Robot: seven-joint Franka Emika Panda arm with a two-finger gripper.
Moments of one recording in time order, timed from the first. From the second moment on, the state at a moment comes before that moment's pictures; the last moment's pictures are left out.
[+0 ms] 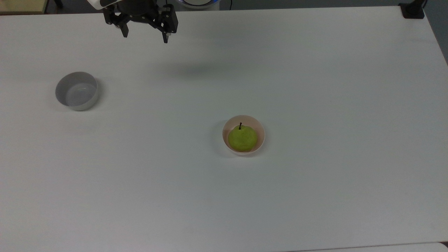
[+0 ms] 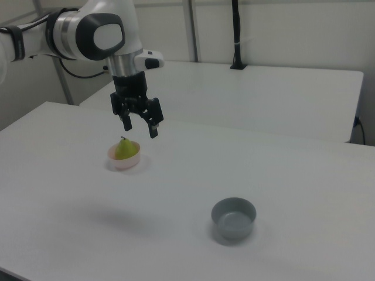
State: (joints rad) arm 0.05 0.08 -0.15 -1.66 -0.04 1.68 0.01
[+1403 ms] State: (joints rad) arm 0.31 0.21 -0.23 -1.65 -0.01 1.89 0.04
